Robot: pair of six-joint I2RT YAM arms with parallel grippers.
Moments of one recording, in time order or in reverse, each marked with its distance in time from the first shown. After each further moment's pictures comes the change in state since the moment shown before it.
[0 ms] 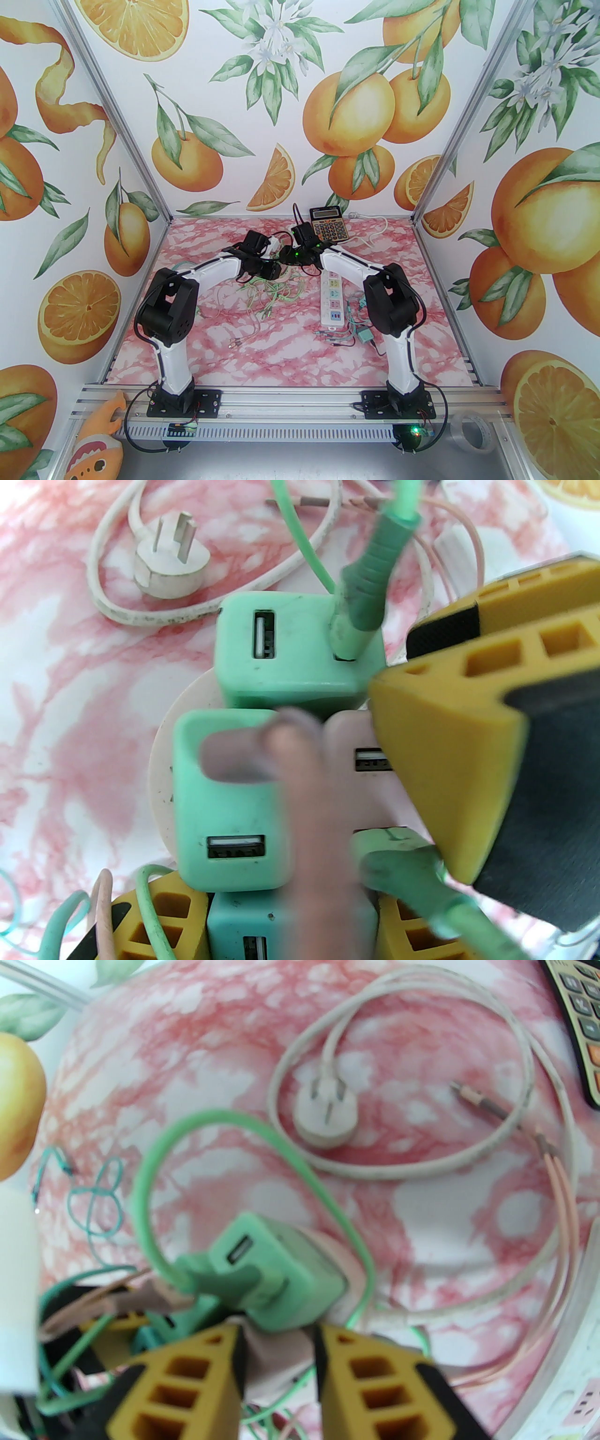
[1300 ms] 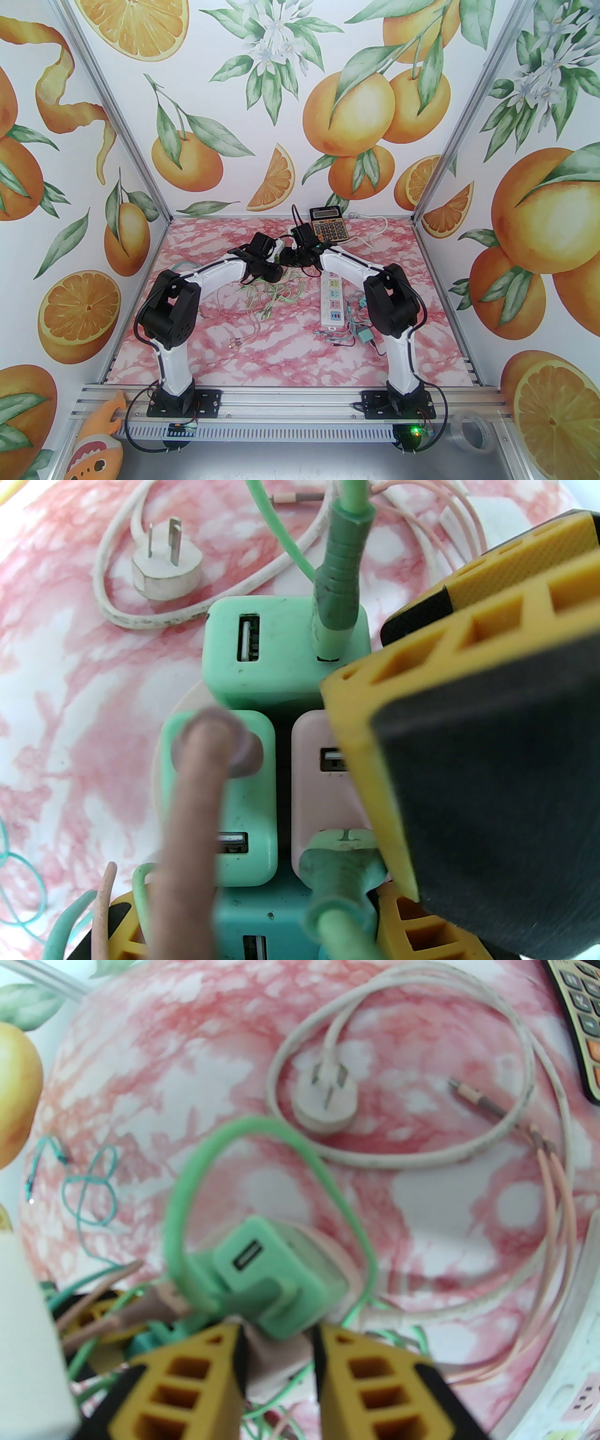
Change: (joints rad) left arm 0.009 -0.013 -0.001 -0.011 0.005 -0.021; right arm 0.007 -0.008 -0.013 0.003 0.008 -0.016
